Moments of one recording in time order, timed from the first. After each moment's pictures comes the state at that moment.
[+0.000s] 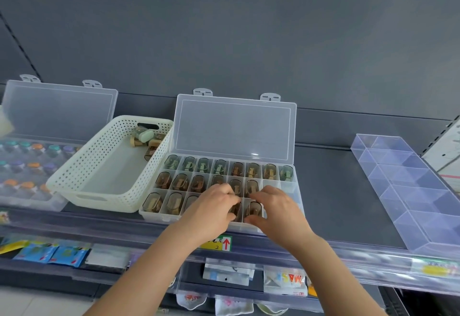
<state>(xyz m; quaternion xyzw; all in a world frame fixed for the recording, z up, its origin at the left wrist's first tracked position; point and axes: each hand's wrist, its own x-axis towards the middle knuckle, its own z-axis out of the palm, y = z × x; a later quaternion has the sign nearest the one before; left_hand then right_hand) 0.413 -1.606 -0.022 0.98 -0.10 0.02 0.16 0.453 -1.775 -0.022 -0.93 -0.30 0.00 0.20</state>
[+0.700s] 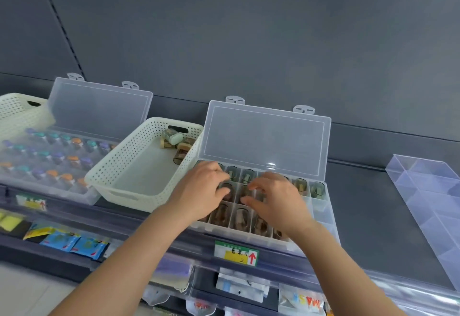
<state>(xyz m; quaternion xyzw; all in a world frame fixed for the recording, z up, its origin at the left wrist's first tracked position) 0.412 -1.531 0.015 0.98 -0.01 0.11 0.15 0.472 -1.713 0.007 -0.90 -0.36 -0.05 0.24</state>
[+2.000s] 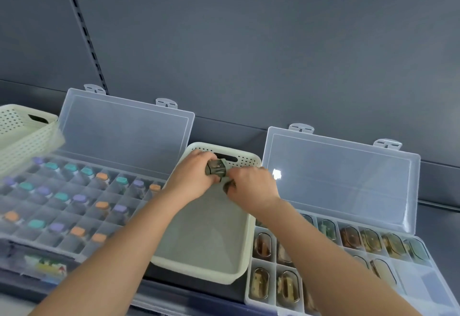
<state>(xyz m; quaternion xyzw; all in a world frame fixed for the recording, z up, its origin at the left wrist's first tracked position) 0.509 -1.303 -0.014 0.95 0.11 0.11 0.26 0.542 -1.458 0.009 -0.93 -0.35 -0.05 0.06</state>
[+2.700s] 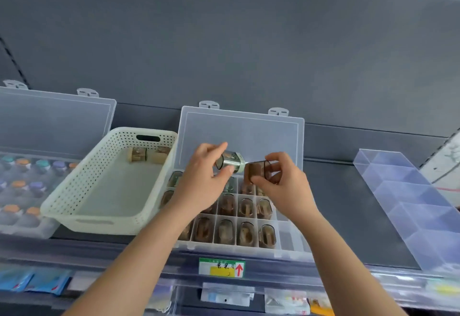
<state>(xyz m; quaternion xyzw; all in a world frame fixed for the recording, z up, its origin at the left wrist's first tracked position) 0.453 -1.548 0.034 0.90 0.01 0.18 0.39 0.499 -1.726 0.027 -0.89 -0.15 -0.06 0.42</state>
